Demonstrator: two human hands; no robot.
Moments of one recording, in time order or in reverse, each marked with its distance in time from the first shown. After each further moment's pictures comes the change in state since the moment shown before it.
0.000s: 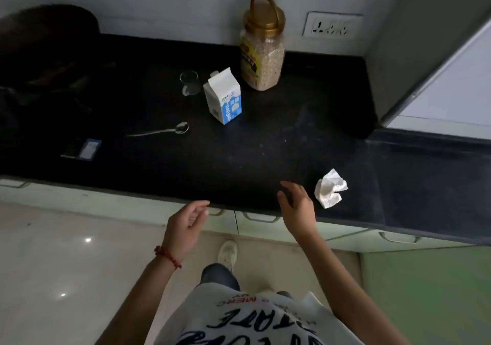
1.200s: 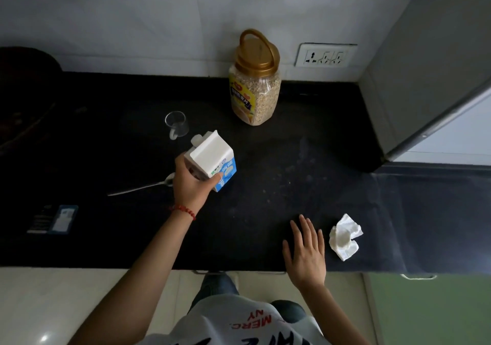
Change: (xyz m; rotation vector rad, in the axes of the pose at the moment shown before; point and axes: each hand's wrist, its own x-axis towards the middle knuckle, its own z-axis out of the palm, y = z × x) left_hand 0.211 0.072 -0.016 -0.249 0.203 -0.006; right_hand 0.039 0.020 0.039 -0.635 0.056 0.020
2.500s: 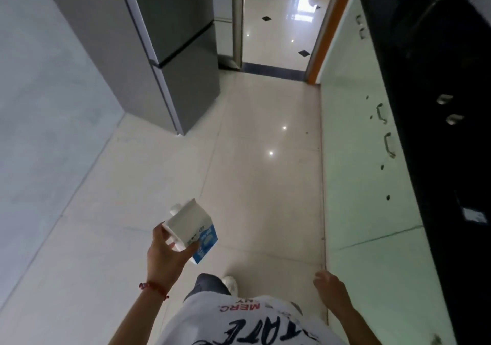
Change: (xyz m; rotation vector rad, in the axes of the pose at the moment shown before) left_hand -0.605 -0.208 -0.246 -0.239 1.516 -0.808; right_hand -0.231 -0.228 0.143 -0.438 -0.989 -0.959
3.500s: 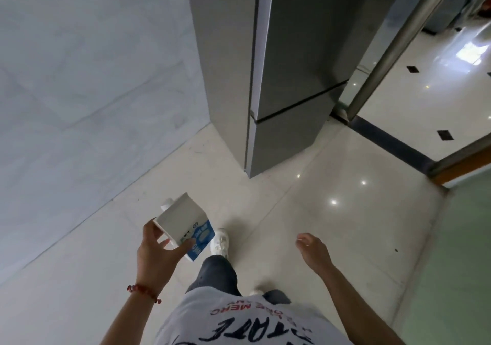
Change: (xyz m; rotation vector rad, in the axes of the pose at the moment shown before) left_hand 0.364 0.118 -0.054 -0.134 0.501 -0.233; right_hand 0.305 -0.563 -0.058 -0.312 -0.227 -0.476
